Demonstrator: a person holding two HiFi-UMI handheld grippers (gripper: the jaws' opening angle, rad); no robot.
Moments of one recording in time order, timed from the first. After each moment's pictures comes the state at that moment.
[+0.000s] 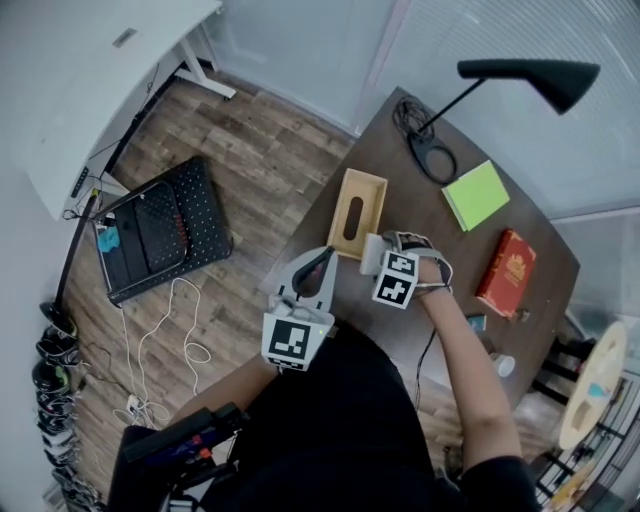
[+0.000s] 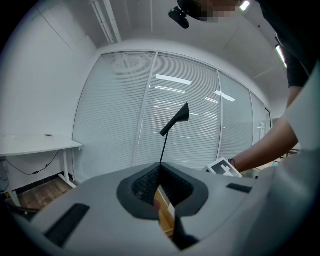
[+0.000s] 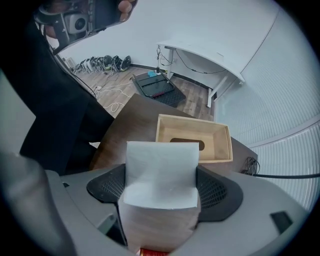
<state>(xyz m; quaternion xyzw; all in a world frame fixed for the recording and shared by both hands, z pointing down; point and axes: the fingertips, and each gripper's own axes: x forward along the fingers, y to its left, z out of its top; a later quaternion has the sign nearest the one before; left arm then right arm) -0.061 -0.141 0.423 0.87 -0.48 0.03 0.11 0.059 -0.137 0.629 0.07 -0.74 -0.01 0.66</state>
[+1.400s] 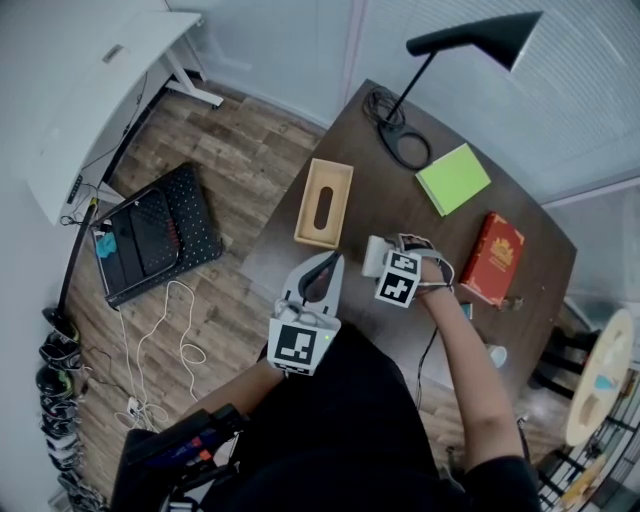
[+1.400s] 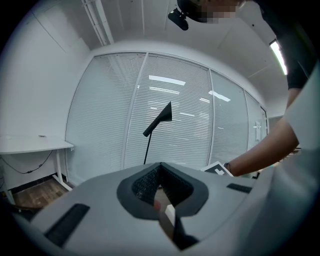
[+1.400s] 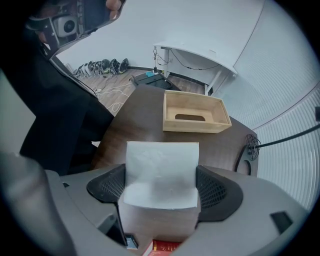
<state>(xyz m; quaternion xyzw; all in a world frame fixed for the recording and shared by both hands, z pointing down) 0.041 -0.098 0.413 0.88 -0.47 0.03 0.10 0.151 -0.099 0.630 0.09 -0.75 0.01 0.65</state>
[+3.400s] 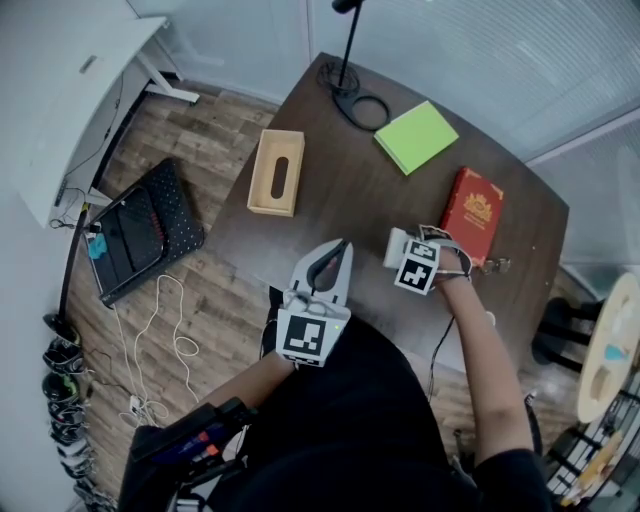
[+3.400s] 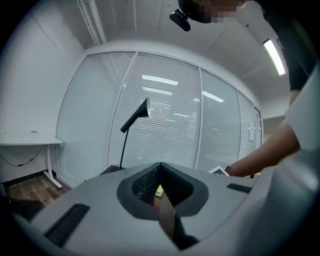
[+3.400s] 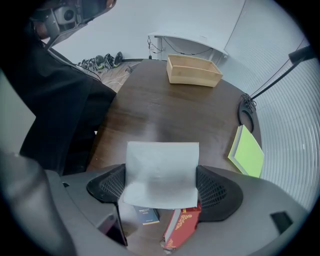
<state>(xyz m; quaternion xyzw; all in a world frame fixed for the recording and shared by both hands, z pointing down) 0.171 -0.031 0.422 0.89 -0.45 0.02 0.10 0.320 -0.017 0.658 0.11 -0.72 0.06 0.68</state>
